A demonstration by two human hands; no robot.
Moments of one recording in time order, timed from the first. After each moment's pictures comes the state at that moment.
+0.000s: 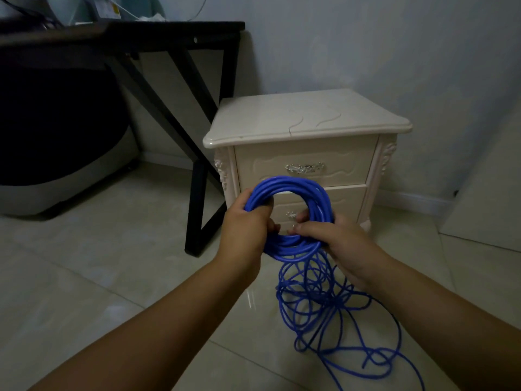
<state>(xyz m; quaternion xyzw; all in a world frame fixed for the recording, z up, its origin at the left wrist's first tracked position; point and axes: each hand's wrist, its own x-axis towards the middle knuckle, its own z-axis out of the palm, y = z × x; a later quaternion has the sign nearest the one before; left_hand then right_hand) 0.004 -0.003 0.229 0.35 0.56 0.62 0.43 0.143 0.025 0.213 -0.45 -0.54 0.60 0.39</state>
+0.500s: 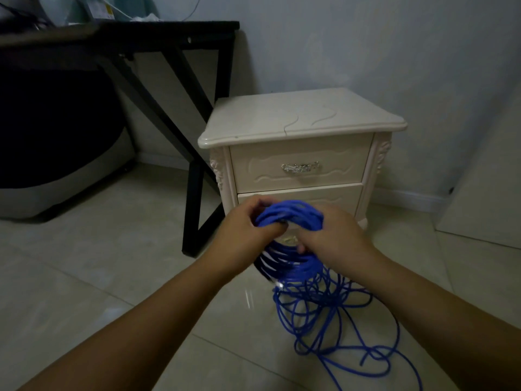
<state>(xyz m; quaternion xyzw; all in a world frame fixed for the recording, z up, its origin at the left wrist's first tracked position) -0.014 -0.010 0.228 0.58 0.59 0.43 0.37 0.145 0.020 0.227 -0.50 -0.73 0.36 0.30</state>
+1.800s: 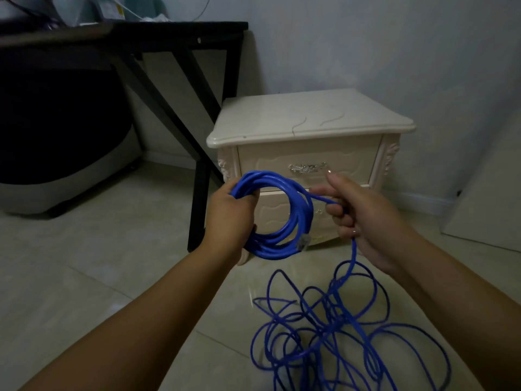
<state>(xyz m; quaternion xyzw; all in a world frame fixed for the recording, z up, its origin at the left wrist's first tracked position) -0.019 -0.002 0.249 0.40 0.63 0.57 0.35 0.159 0.027 0.249 -0.44 -0.52 0.59 0.43</state>
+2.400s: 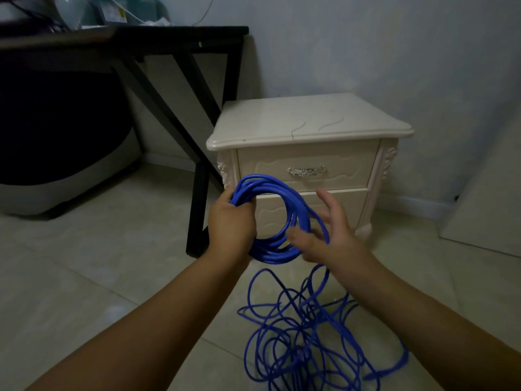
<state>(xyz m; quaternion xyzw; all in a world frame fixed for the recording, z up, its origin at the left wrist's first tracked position) -0.010 0.000 0.239 0.34 0.65 0.60 0.32 0.141 -0.006 0.226 -0.45 -0.63 0.52 0.37</state>
